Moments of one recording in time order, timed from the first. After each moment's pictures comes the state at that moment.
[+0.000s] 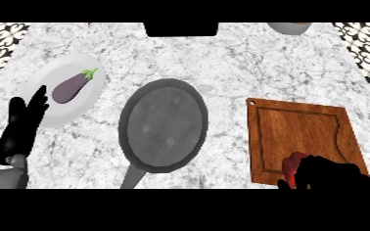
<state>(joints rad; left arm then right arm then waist) -0.08 0.37 0.14 -1.35 -0.06 0.08 0.25 0.36 -0.05 0.23 -2.33 1.24 0.24 0.02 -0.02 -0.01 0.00</state>
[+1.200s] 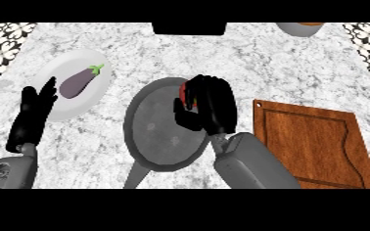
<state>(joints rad) -0.16 0.35 0.14 -1.31 -0.10 0.06 0.26 -0.53 0.00 0.53 -1.43 0.85 -0.24 0.65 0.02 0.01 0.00</state>
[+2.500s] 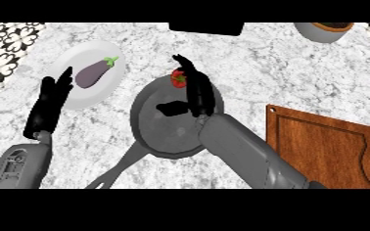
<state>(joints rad) -0.24 0.31 0.10 -1.28 -0.14 0.04 0.25 -0.83 0.00 0.75 -0.79 -0.03 -0.79 0.16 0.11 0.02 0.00</state>
